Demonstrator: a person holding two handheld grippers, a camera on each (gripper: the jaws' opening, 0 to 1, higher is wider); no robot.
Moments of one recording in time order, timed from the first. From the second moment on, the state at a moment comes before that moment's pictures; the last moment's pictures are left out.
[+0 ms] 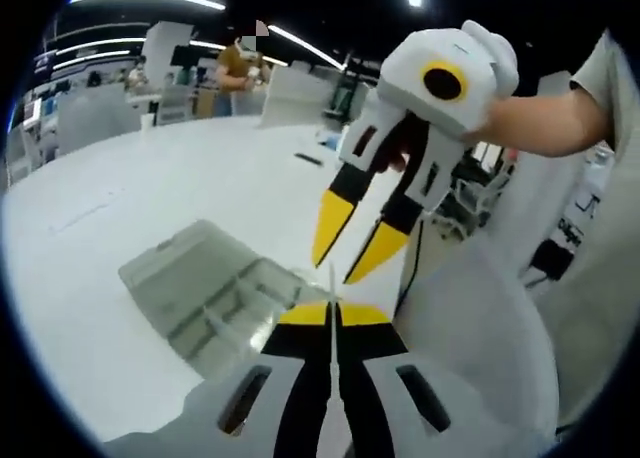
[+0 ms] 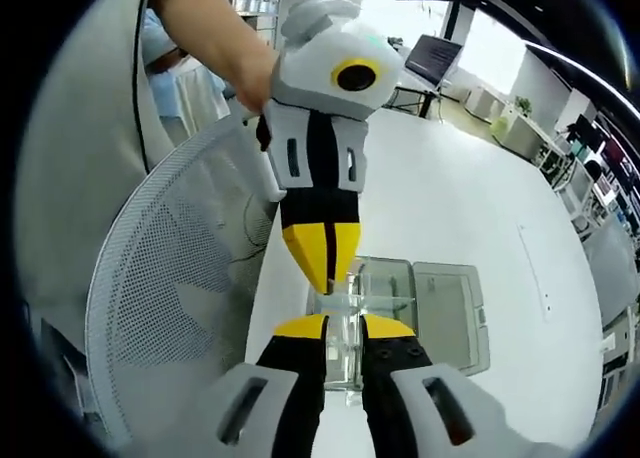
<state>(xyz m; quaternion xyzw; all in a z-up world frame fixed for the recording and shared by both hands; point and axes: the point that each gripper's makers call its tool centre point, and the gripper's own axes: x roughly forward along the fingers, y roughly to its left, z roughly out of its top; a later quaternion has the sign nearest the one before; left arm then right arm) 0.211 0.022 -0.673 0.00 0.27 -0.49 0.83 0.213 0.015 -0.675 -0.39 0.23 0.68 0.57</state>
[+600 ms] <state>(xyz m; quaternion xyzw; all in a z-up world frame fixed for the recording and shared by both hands) 0.207 0.019 -0.670 0.05 0.23 -0.51 0.83 0.204 0.016 -0.682 -0.39 0.25 0.71 0.54</state>
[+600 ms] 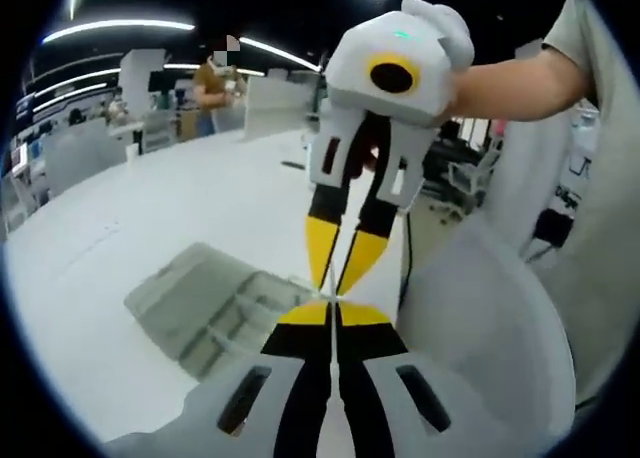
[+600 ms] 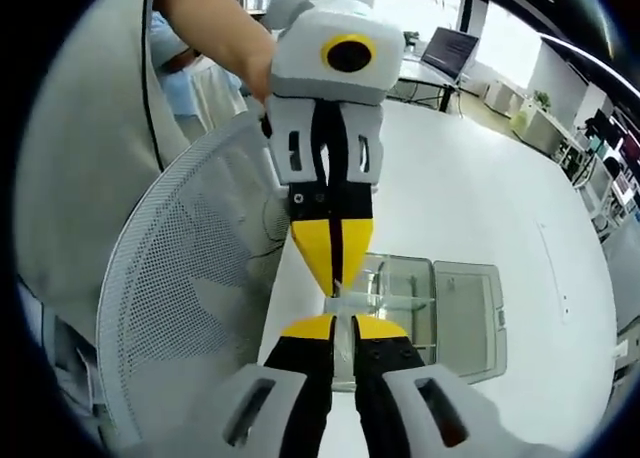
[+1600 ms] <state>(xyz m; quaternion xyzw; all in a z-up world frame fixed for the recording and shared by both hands) 0.203 0.015 -0.675 0.12 0.20 -0.54 0.81 0.197 0.014 -0.687 -0.34 0.30 0.72 0.52</state>
